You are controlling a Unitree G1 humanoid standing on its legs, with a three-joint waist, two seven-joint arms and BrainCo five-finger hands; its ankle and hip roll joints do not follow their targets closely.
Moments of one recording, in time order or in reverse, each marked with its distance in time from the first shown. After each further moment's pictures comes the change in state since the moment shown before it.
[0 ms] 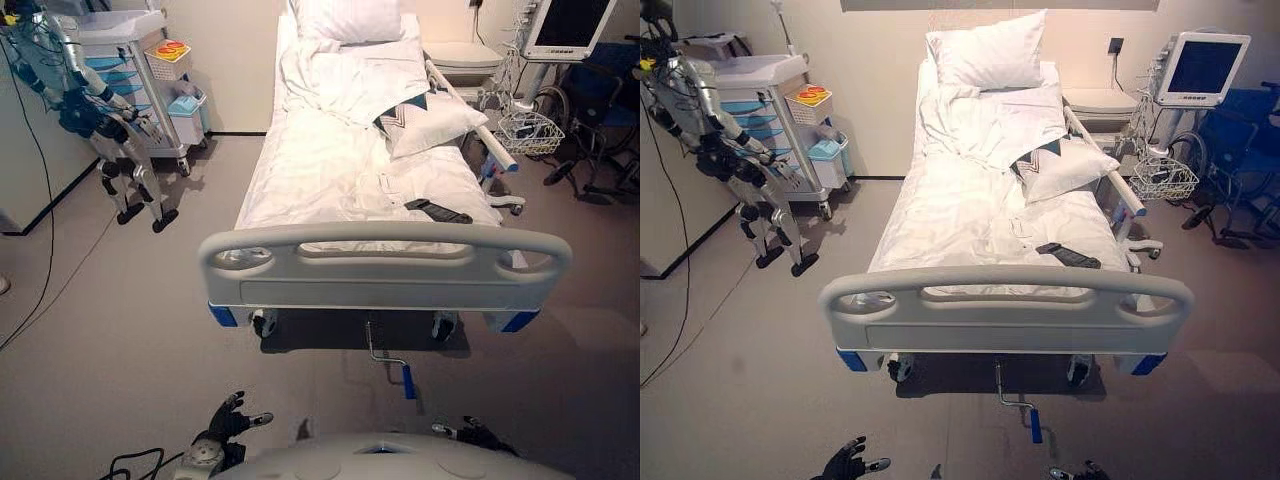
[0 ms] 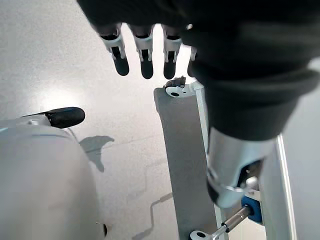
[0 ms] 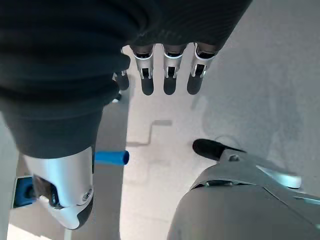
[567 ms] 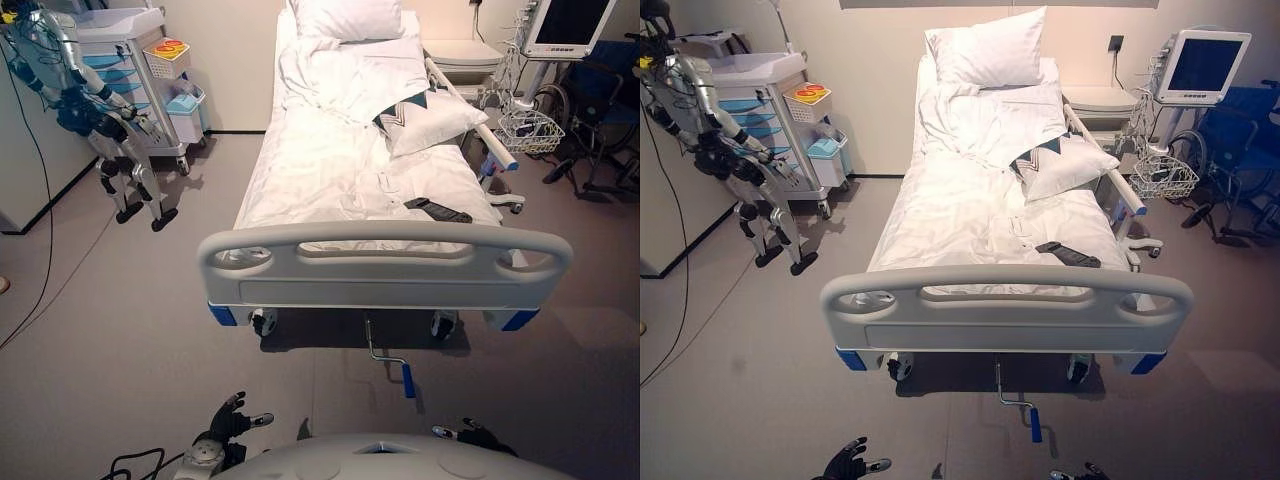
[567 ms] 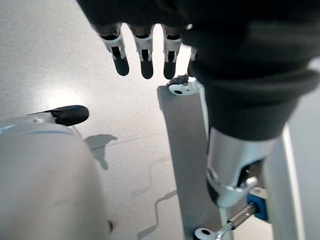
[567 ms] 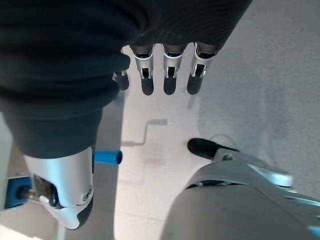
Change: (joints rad) left arm 0.002 0.000 0.001 0.001 -0.003 0.000 -0.005; right arm -0.005 -0.004 0.001 0.005 0.000 0.000 0.008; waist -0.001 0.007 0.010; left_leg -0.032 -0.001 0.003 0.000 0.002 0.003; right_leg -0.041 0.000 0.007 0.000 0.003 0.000
